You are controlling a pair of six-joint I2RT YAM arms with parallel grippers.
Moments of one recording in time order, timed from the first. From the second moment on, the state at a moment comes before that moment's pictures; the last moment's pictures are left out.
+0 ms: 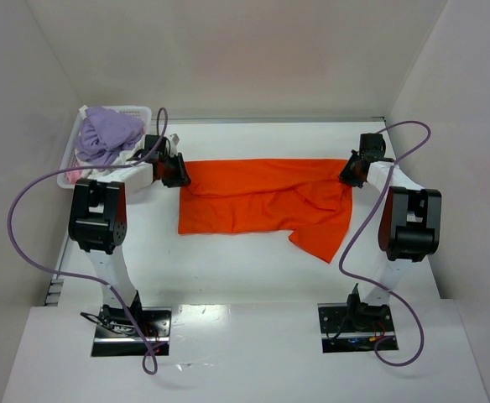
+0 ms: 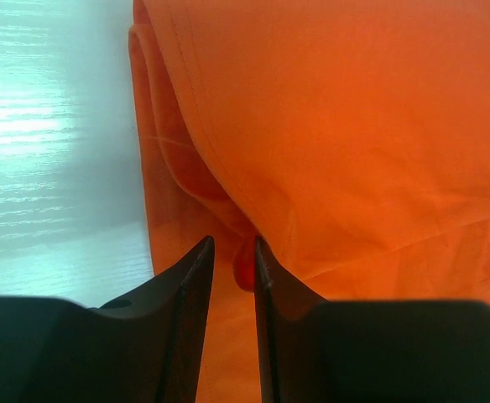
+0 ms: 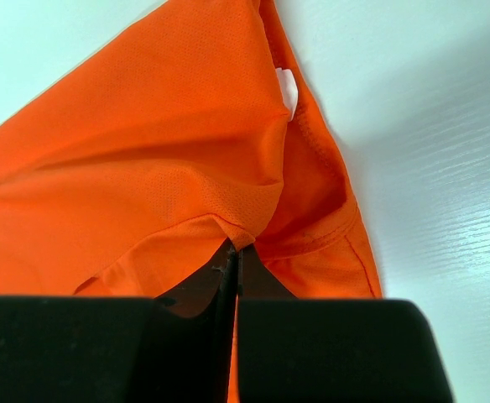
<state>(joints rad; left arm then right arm) -0.08 1.93 1.29 -0.26 0.28 -0.32 -0.12 1.79 1.19 -0.32 -0.04 0.47</state>
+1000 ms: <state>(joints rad) -0.04 1.84 1.22 -0.29 0.18 -0.40 -0.12 1.79 1.19 -0.32 -0.04 0.47</state>
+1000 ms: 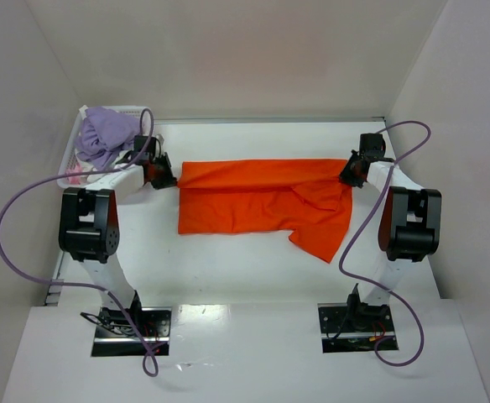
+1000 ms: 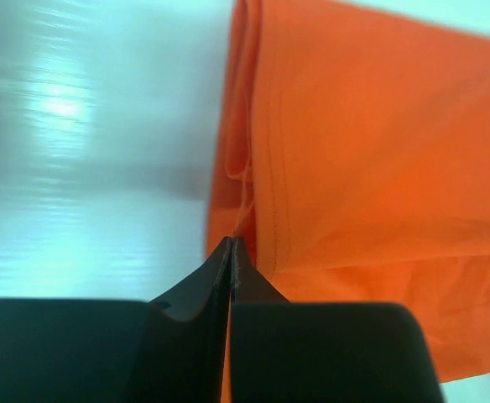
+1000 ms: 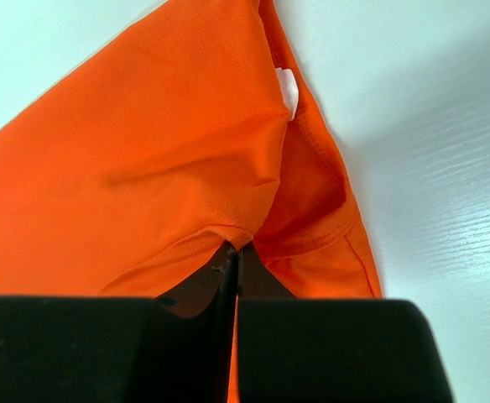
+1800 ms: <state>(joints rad) -0.03 1.85 1.22 -0.40 0.25 -0.36 -0.12 1.79 1.21 -0.33 -0.03 0.47</state>
